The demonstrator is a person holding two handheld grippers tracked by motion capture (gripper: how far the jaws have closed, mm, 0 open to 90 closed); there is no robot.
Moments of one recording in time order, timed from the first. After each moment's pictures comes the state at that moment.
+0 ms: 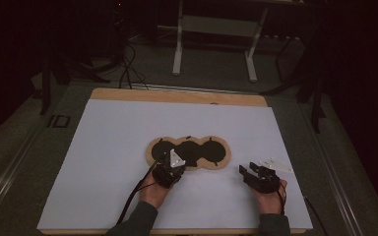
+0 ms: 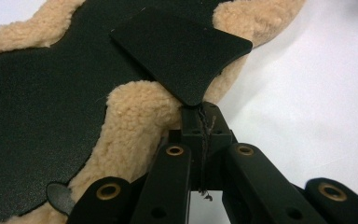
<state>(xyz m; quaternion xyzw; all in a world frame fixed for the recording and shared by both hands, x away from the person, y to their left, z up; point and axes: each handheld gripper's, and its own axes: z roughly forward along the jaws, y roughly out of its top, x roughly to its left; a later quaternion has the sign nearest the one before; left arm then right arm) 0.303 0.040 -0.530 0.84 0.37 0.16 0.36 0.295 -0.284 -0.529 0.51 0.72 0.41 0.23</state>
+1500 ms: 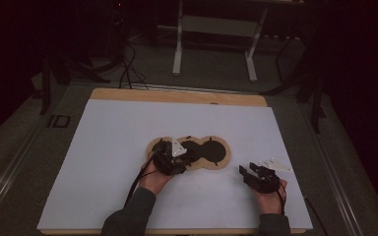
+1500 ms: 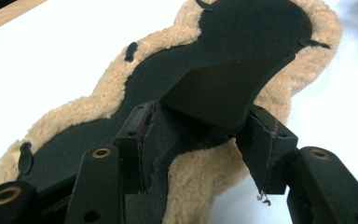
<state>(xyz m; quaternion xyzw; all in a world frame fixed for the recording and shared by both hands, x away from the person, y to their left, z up) 0.332 0.039 -0.510 0.84 0.33 0.21 0.36 0.296 -0.284 -0.530 0.51 0.72 0.41 0.23</state>
